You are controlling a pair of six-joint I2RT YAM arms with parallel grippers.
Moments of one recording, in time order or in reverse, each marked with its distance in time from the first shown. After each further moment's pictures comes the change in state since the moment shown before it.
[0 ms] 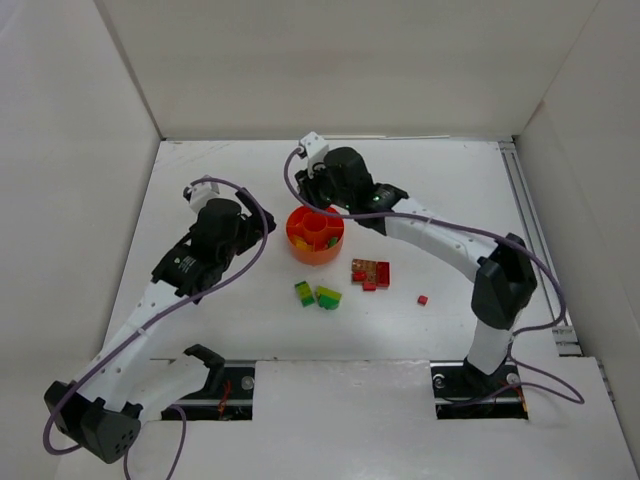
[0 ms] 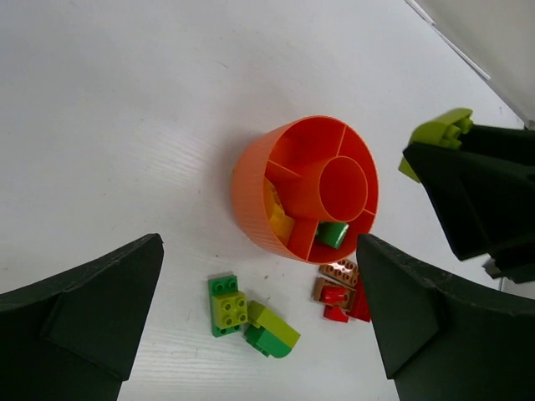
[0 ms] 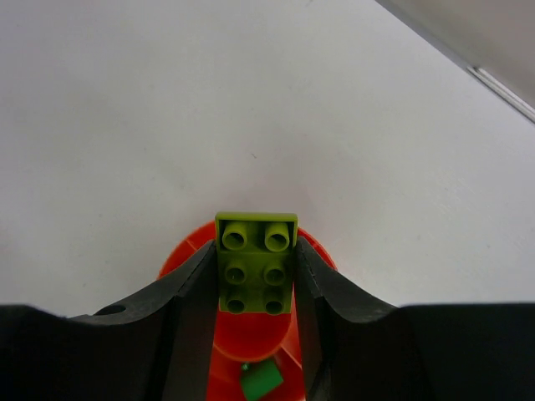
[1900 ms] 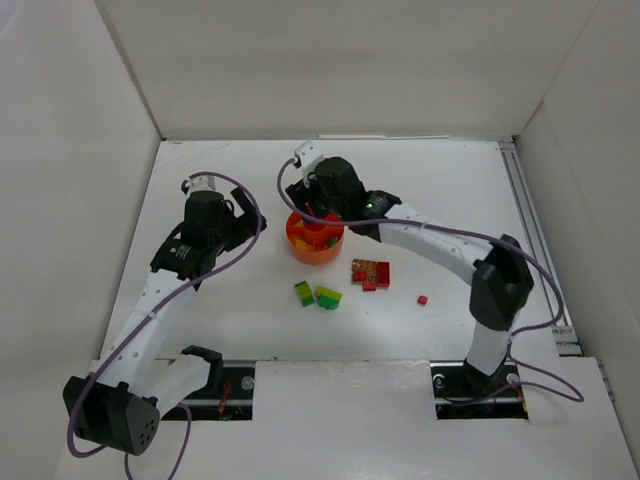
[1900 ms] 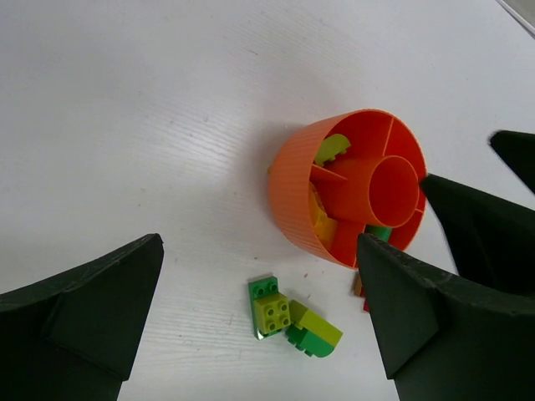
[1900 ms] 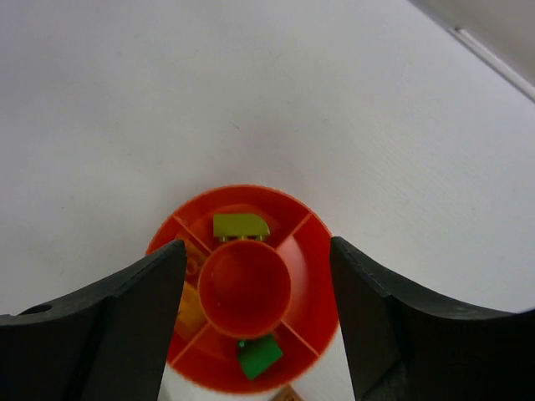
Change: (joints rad) left arm 0.226 0.064 -0.040 0.043 0.235 0.176; right arm 0.056 0.110 0.058 -0.046 0.133 -0.021
